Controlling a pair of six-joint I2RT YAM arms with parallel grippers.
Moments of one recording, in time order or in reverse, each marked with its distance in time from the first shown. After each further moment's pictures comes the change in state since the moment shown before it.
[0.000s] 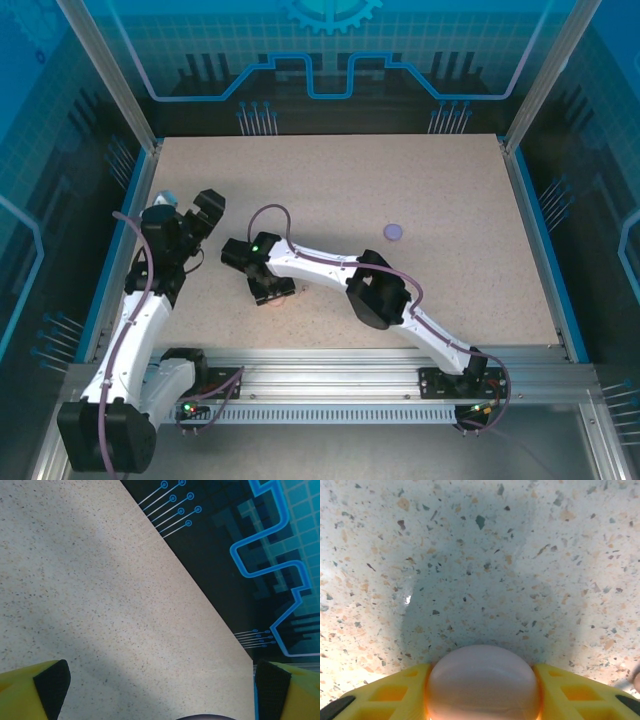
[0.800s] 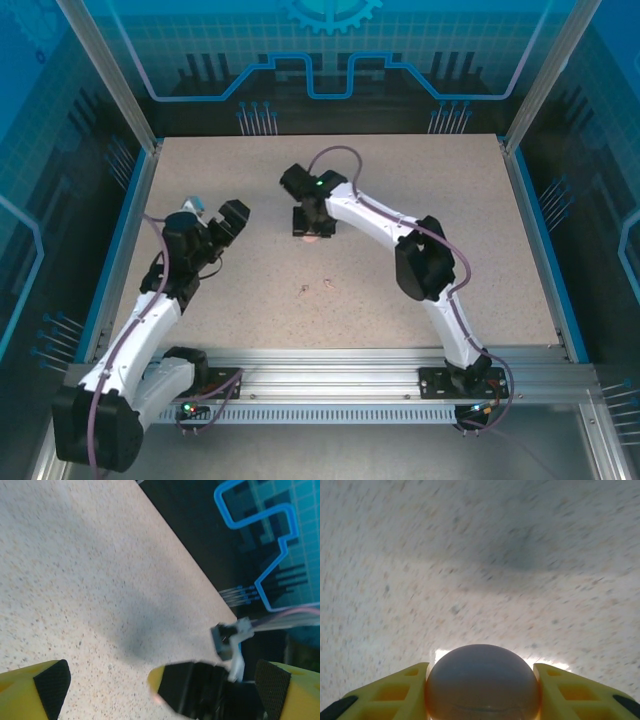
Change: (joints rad) left arm -0.157 0.037 -0.111 0.137 0.063 -0.031; right arm -0.362 -0.243 -0.180 0.167 -0.019 -0.009
